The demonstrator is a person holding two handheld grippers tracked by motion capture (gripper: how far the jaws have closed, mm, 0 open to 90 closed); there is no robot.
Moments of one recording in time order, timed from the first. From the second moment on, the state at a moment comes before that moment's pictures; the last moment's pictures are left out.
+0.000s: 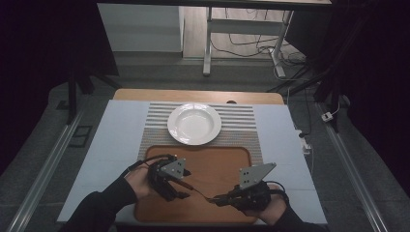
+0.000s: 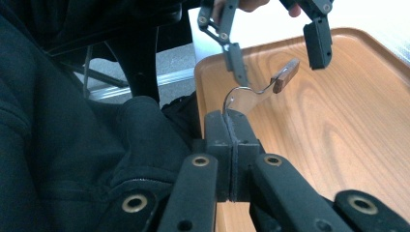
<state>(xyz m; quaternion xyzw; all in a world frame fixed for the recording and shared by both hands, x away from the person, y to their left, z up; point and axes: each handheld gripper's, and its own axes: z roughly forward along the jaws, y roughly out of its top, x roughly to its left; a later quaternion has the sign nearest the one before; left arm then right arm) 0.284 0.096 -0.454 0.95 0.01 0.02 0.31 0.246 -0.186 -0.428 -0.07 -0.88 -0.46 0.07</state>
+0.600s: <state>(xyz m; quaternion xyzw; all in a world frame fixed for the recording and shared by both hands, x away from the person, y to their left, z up) 0.275 0.085 -0.464 0.96 -0.10 -0.03 0.25 0.249 -0.185 -0.436 -0.03 -0.89 -0.45 0.10</state>
